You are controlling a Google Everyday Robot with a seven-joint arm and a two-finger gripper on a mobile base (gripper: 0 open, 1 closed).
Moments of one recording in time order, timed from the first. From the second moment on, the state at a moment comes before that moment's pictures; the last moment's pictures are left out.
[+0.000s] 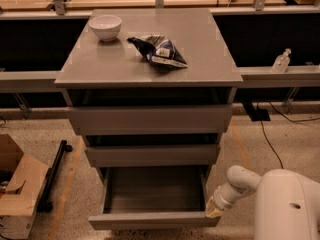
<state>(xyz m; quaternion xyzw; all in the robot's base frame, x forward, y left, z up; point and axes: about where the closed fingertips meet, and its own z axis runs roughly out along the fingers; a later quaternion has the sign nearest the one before) 0.516 -0.232 0.222 -0.68 0.69 0.20 0.10</state>
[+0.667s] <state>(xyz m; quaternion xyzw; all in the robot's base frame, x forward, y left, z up) 0.523 -0.214 0.244 -0.71 0.68 0.16 0.11</state>
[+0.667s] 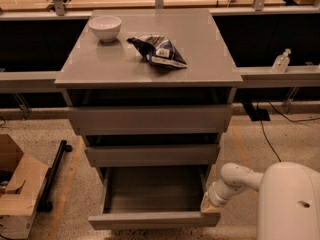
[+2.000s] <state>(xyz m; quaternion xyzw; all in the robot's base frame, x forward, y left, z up) 0.468 -0.234 0.262 -0.68 0.72 0.13 0.10</state>
